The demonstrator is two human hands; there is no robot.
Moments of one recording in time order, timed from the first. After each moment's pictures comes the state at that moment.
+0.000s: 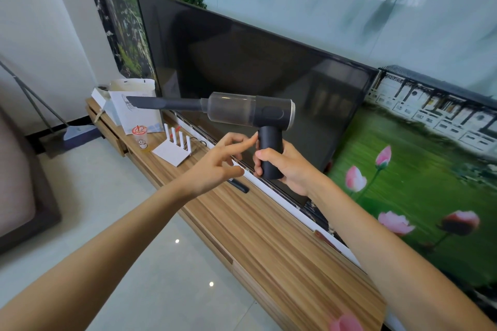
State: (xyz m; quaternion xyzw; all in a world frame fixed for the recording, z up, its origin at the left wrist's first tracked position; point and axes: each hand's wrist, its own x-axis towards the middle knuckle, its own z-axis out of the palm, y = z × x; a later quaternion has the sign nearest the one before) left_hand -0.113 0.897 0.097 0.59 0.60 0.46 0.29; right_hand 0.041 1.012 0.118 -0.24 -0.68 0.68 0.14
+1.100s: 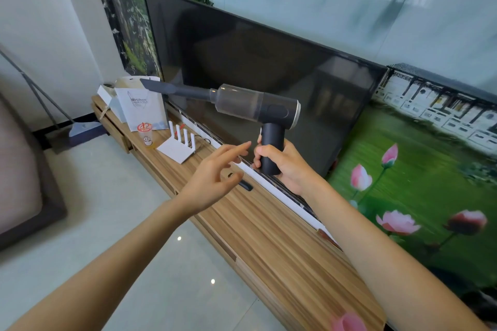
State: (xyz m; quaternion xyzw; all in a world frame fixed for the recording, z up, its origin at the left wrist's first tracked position) left_hand -0.109 0.869 0.071 0.59 0.66 0.44 0.14; right_hand 0.025 1.003 0.101 -0.24 -0.62 0.72 0.20
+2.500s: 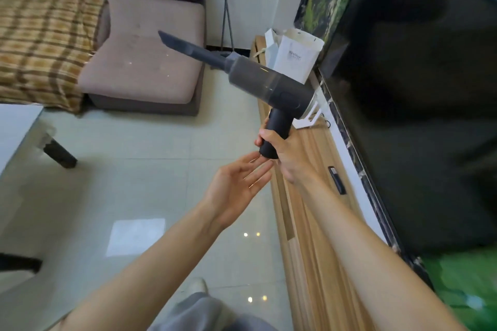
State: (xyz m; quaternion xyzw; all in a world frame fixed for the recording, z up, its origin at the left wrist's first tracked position) left_hand -0.085 0.672 0.024 -0.11 0.30 0.89 0.33; right_hand -0.131 0.814 0.015 -0.05 -0.64 0.76 0.03
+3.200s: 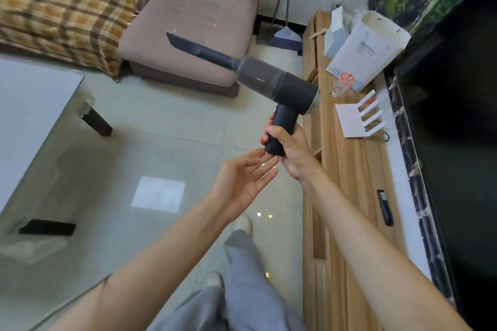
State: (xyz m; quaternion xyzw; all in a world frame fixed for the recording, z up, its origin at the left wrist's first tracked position) left_hand -0.256 0.577 -0.025 -0.24 0.25 0.89 0.27; right_hand -0.326 0.716 -0.056 -0.07 -0.58 0.80 -0.13
